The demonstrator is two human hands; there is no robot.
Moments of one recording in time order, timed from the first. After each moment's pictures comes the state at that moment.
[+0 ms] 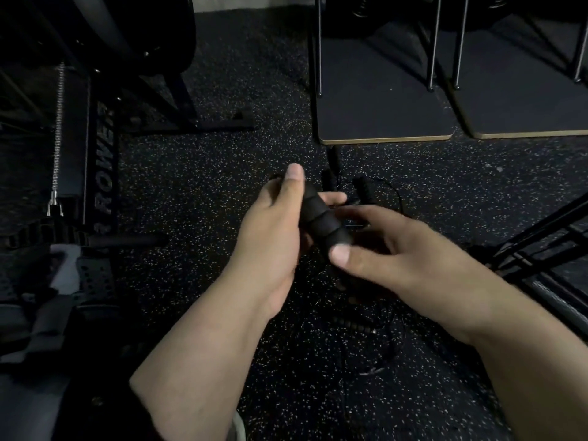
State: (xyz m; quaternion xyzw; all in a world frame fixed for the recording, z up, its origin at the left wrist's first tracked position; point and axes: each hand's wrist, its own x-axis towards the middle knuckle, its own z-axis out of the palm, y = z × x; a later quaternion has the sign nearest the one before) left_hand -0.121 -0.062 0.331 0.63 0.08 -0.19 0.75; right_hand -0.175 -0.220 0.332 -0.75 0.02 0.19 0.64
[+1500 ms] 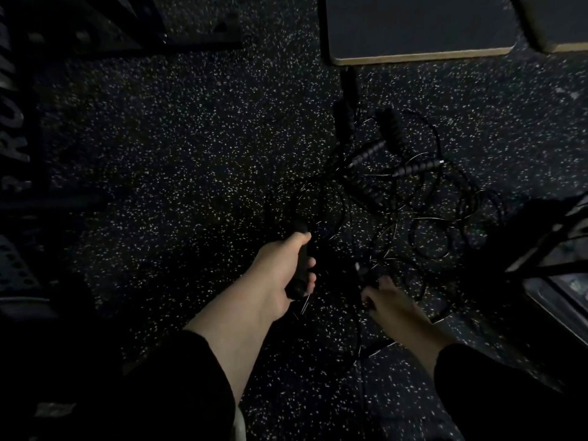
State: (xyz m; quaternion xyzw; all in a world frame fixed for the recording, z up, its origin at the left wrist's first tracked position) left_hand -0.066 -0.039 0.067 0.61 0.37 -0.37 0.60; right_hand -0.170 -0.249 -0.105 -0.93 0.03 0.34 0.15
